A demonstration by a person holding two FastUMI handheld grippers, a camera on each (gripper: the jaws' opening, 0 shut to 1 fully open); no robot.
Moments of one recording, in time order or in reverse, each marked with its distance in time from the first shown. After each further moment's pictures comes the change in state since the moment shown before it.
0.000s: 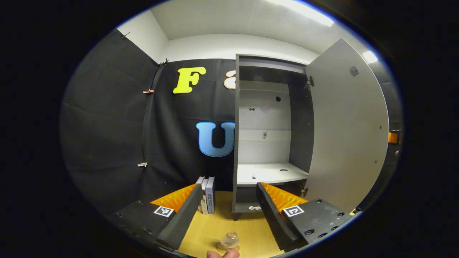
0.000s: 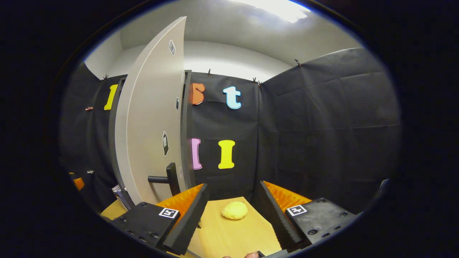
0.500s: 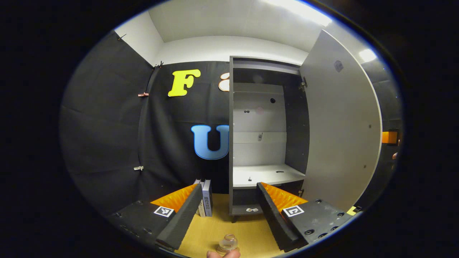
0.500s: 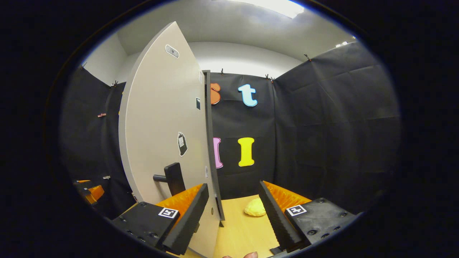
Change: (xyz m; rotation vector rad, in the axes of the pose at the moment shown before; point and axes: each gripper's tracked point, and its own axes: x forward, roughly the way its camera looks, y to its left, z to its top) left arm 0.001 -0.007 0.007 0.032 -0.021 -0.029; right arm -0.021 0.085 -0.011 0.093 0.034 0.158
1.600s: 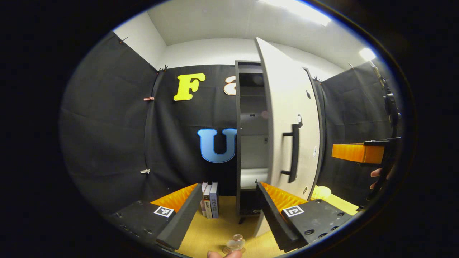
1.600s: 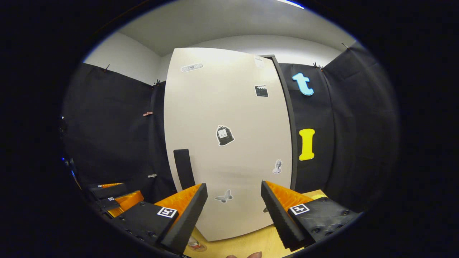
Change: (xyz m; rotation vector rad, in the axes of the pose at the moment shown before) left arm -0.012 0.015 0.011 0.009 -0.020 0.036; right arm 0.022 0.159 -0.035 0.009 0.056 0.351
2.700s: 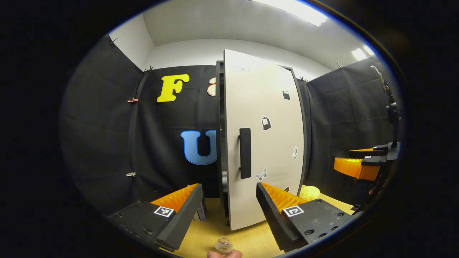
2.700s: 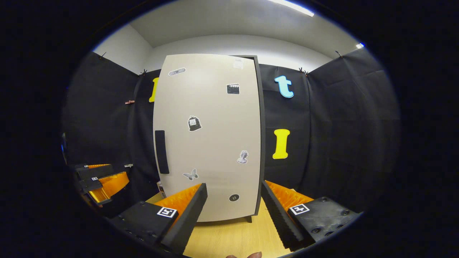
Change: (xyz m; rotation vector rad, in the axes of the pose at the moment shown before) left arm 0.010 -0.043 0.004 0.014 -0.007 -0.114; right arm -0.031 -0.052 -0.018 -0.091 0.020 -0.167
